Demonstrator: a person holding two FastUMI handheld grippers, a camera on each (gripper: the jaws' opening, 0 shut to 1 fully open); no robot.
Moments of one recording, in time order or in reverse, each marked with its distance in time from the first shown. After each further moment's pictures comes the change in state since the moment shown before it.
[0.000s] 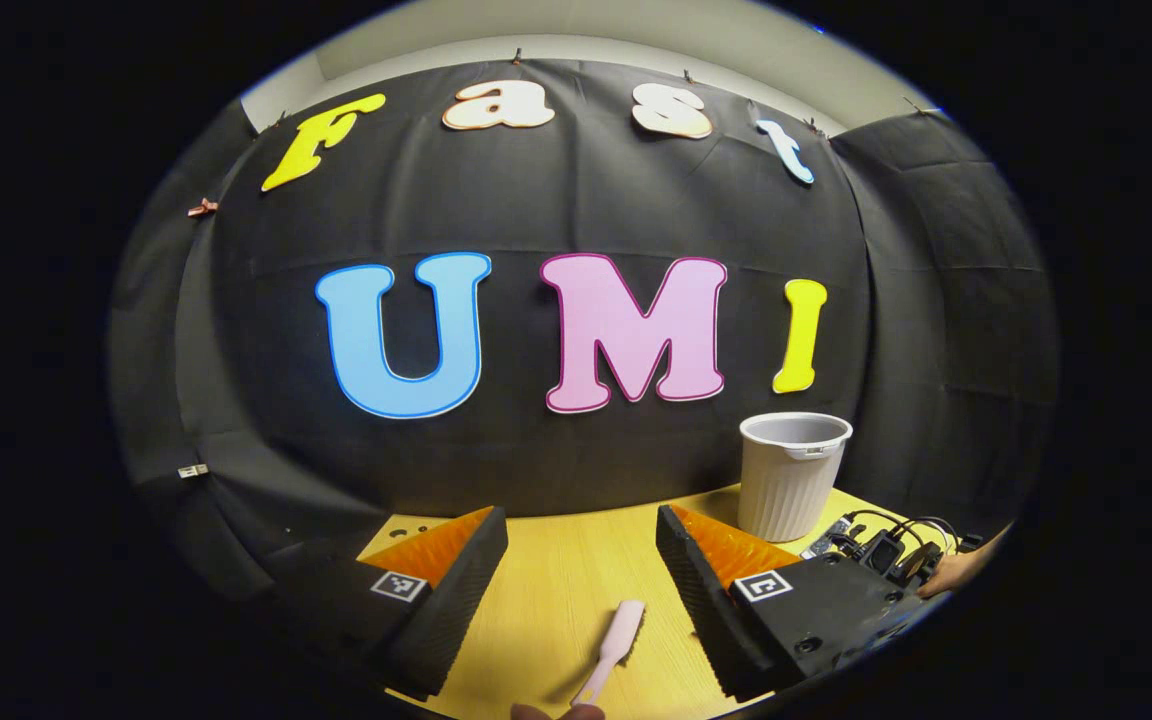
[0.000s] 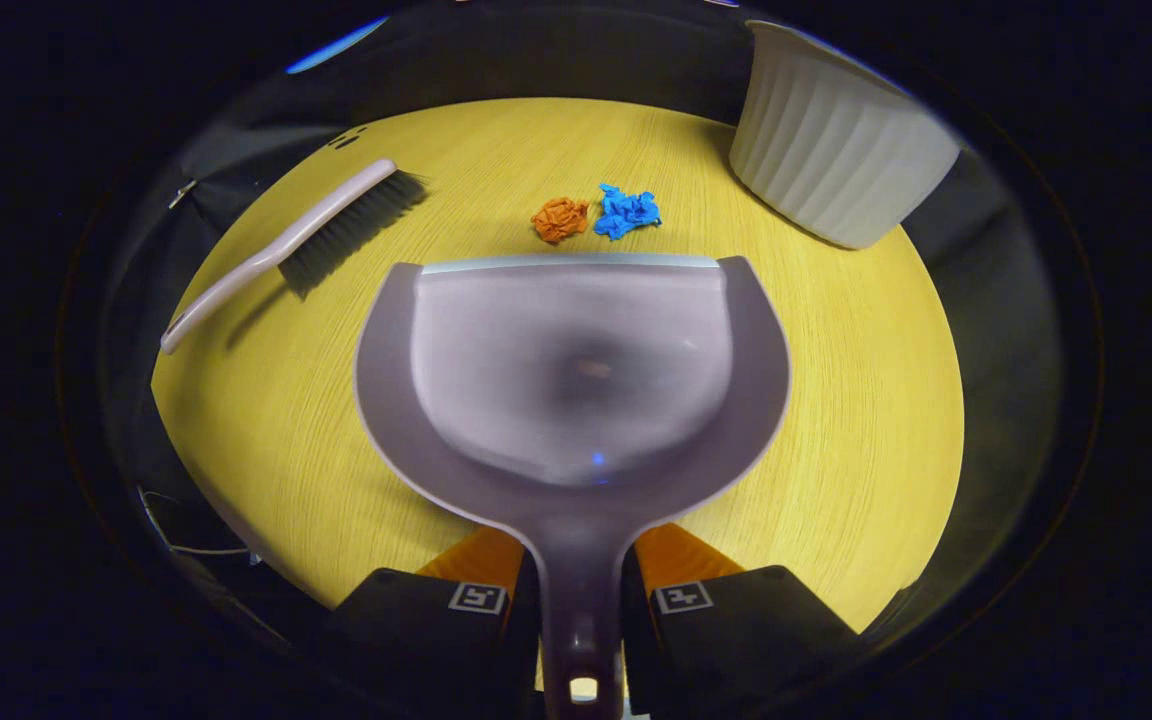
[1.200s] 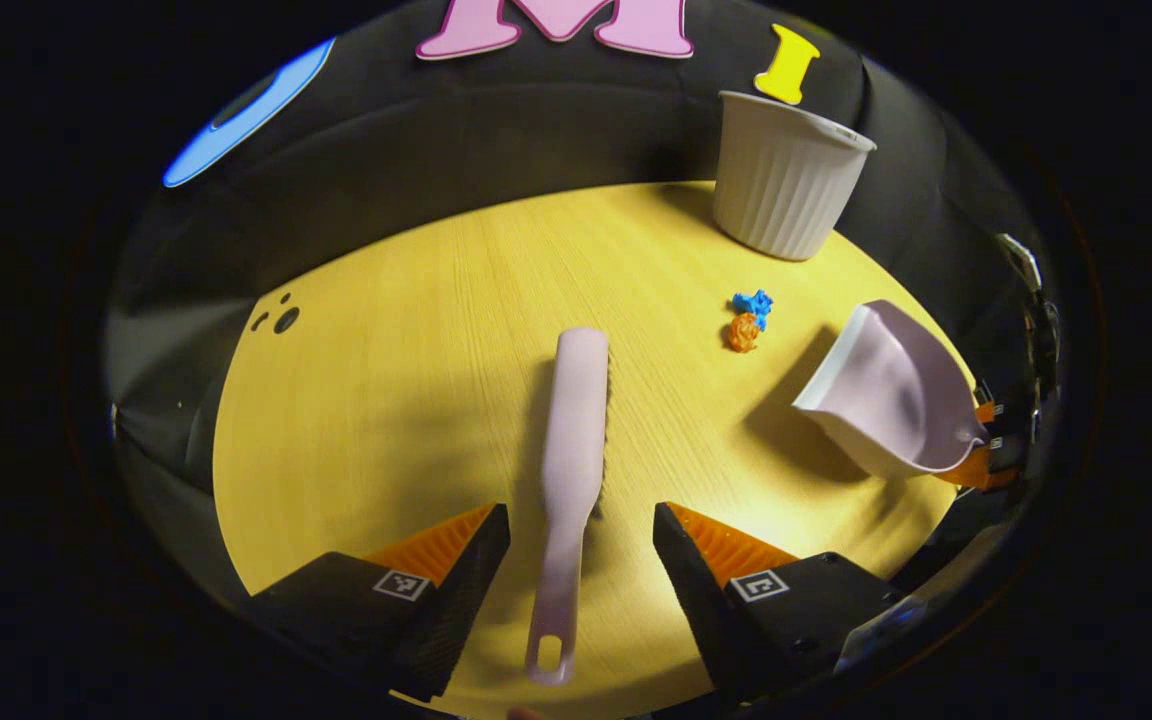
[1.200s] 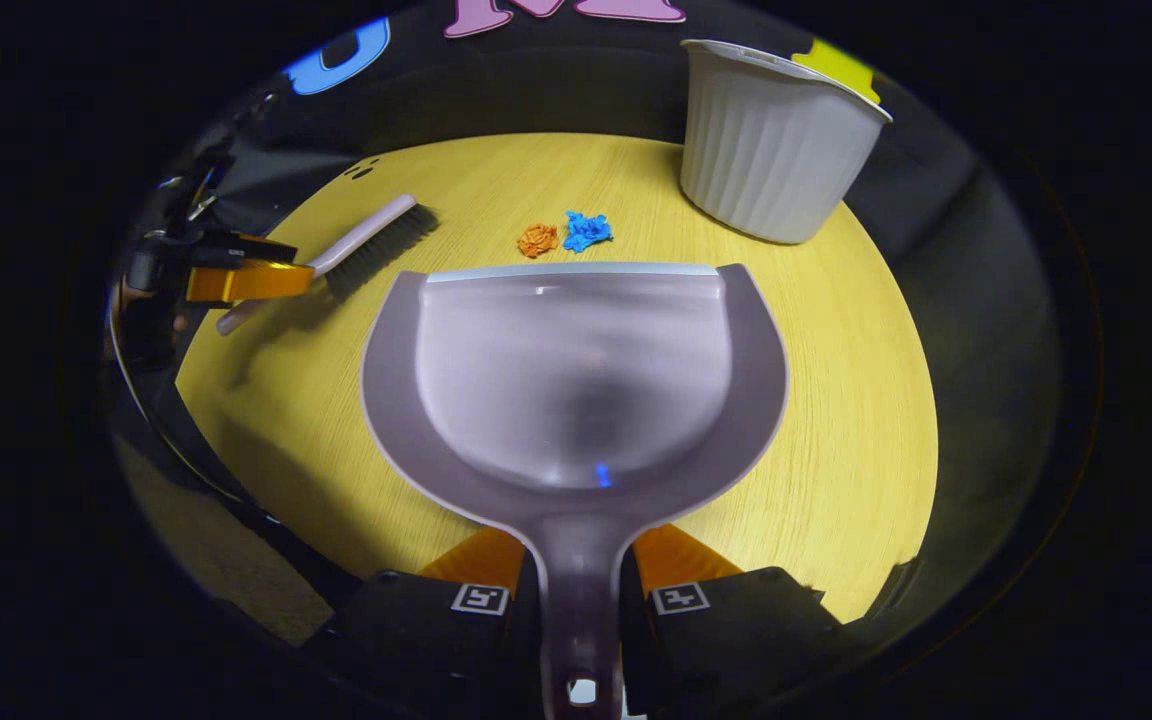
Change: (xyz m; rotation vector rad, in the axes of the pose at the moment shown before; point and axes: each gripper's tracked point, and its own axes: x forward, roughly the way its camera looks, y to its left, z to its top) left arm 0.060 -0.037 -0.292 0.088 0.926 -0.228; right arm -0.062 -0.029 -0.034 0.044 -0.102 0.020
